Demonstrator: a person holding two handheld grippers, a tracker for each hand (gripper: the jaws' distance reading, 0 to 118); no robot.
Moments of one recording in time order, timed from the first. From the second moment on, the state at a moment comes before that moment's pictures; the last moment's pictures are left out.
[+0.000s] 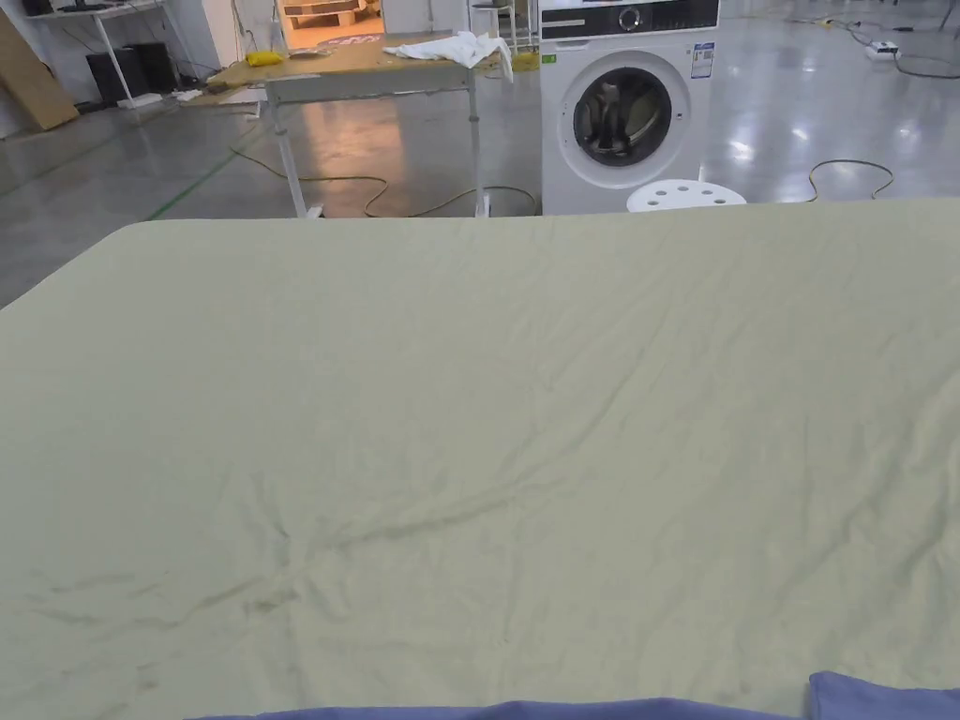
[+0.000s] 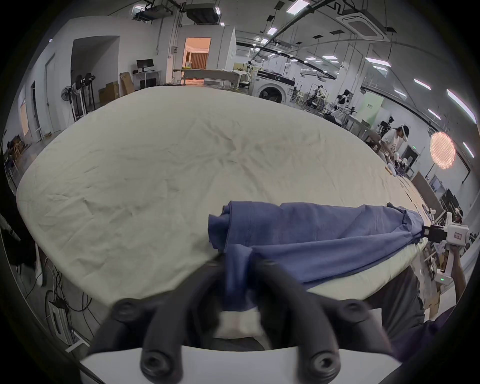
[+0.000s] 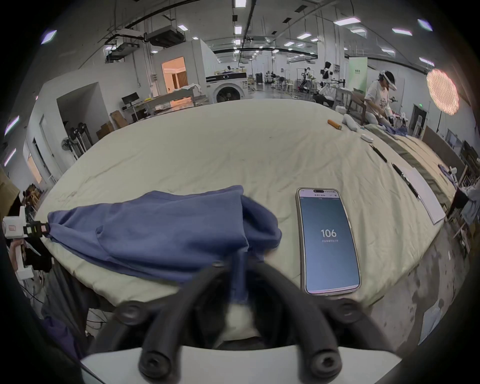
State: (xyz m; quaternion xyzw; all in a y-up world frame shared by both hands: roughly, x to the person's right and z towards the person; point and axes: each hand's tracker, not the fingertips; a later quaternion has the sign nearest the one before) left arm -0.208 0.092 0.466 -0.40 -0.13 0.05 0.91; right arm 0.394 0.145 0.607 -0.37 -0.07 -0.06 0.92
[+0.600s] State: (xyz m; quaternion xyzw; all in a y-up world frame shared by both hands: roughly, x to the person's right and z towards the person) left arm -0.134 0.225 0.501 -0.06 -0.06 -0.07 0.99; right arm 0.312 0.227 0.606 -0.11 -0.03 -0.03 0.99
